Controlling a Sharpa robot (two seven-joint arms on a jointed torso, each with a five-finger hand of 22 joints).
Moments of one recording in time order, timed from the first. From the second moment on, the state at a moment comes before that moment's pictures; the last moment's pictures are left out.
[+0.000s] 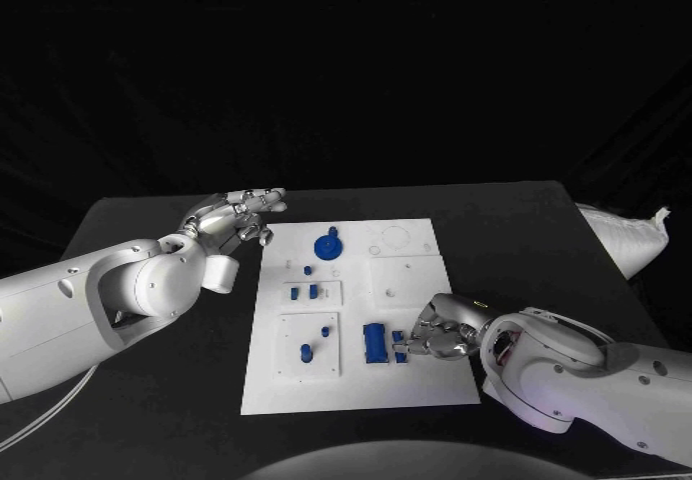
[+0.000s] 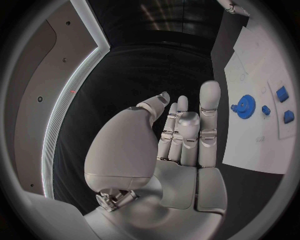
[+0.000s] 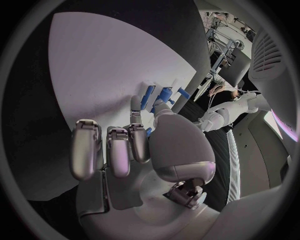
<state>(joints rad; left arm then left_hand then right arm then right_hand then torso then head) 1.16 -0.90 -0.03 1.54 0.13 -0.19 0.31 1.34 -0.14 0.43 0.03 0.09 1.01 0.18 0.13 0.07 1.08 0.09 0.35 0.18 1.35 0.01 1.21 0.77 0.15 1.33 0.10 0.77 0.81 0.85 -1.07 0.02 1.97 -1.41 -0.34 -0.57 1.13 -0.04 -0.05 0.23 0.21 1.17 0.03 0.20 0.43 1.47 -0.05 1.39 1.31 1.47 -0.11 1.53 1.31 0.08 1.47 0.00 1.36 1.25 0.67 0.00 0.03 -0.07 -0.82</state>
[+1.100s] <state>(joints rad) 1.12 -0.72 -0.04 1.30 0.18 -0.21 0.35 1.33 -0.13 0.41 0.05 0.09 0.98 0.19 0.13 0.07 1.00 0.14 0.28 0.07 0.95 0.11 0.49 0.21 0.17 0.86 0.19 0.28 0.48 1.01 -0.81 0.04 1.33 -0.29 -0.44 0.30 1.45 -0.02 0.14 0.09 0.16 0.94 0.19 0.07 0.19 1.07 0.14 0.06 0.23 1.08 0.11 0.13 0.23 0.17 1.02 0.21 0.18 0.17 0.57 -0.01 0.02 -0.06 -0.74</state>
